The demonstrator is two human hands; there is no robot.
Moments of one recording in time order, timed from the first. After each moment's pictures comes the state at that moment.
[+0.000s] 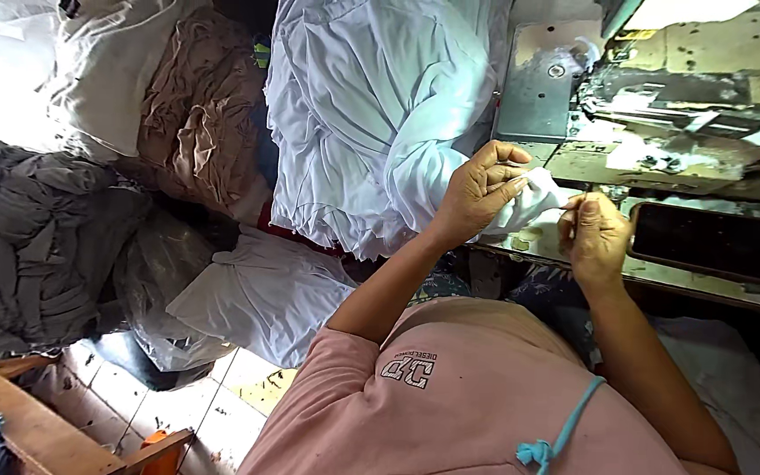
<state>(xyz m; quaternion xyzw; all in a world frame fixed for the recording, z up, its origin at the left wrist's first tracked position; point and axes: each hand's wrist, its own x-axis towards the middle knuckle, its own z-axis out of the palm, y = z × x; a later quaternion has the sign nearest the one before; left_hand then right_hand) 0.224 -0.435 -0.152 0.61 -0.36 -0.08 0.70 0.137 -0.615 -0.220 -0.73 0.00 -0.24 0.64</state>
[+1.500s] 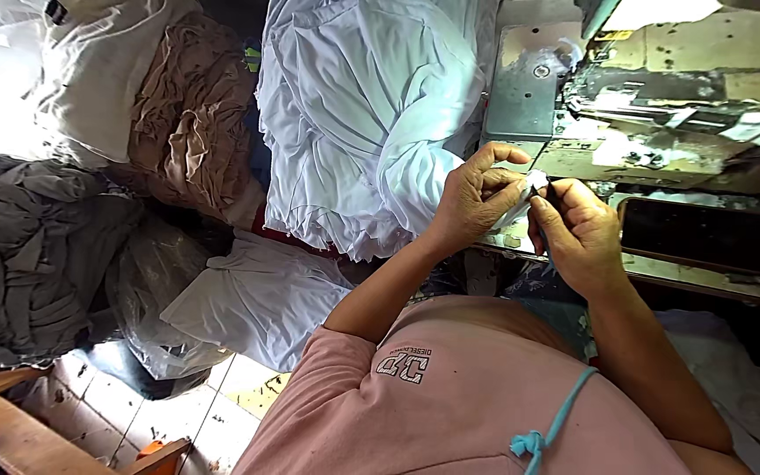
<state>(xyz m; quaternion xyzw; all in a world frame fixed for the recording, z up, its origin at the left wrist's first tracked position) 0.210 -0.439 -0.141 0.64 -0.35 -0.05 0.68 0.128 -0.591 -0.158 -0.79 -0.06 -0.18 0.58</state>
